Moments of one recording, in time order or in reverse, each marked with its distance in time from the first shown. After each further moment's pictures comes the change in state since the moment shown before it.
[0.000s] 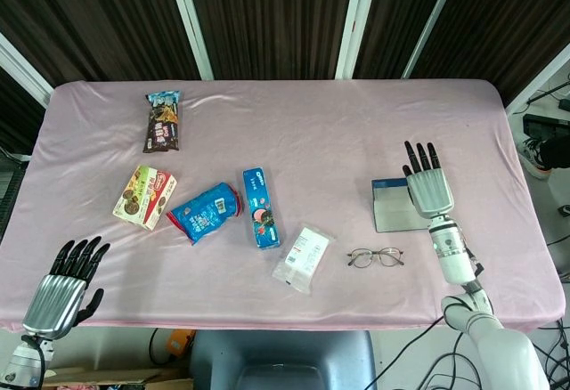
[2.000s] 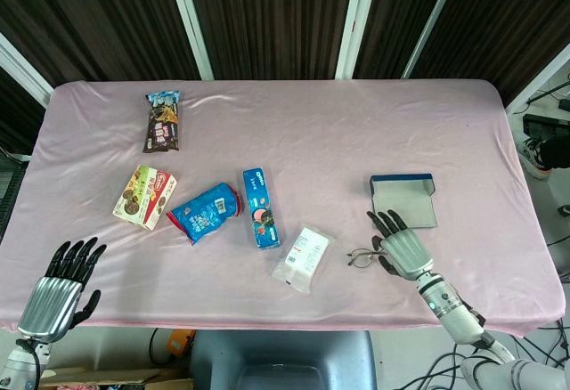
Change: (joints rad) left arm 0.014 0.009 0.006 0.002 0.024 0.031 -0.020; right arm -0.180 0.370 -0.191 -0.877 -0.089 -0.005 -0.090
